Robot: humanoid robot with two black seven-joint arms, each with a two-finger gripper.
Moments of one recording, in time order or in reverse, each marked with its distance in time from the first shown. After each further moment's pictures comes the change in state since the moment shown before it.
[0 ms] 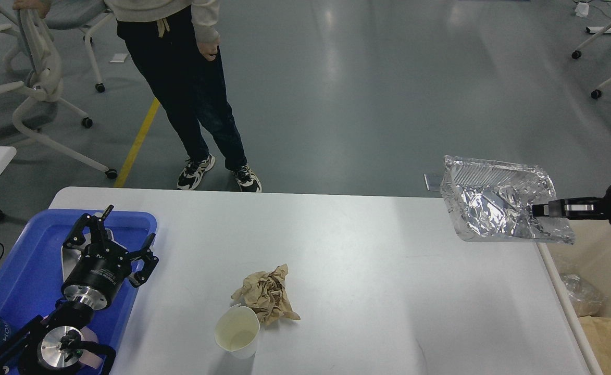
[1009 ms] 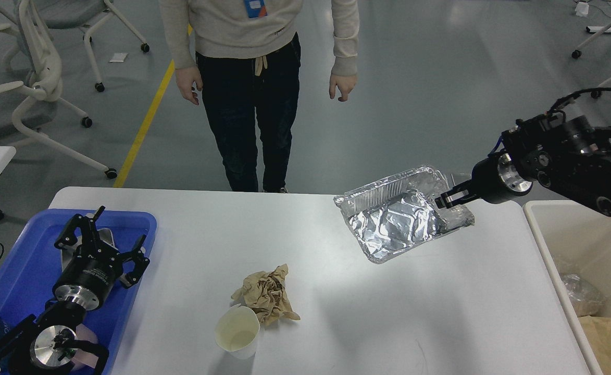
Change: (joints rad) left arm 0.003 0.028 -0.002 -0.005 0.000 0.038 -0.002; right arm 0.249 0.538 -0.223 -0.066 0.021 0.106 -0.292
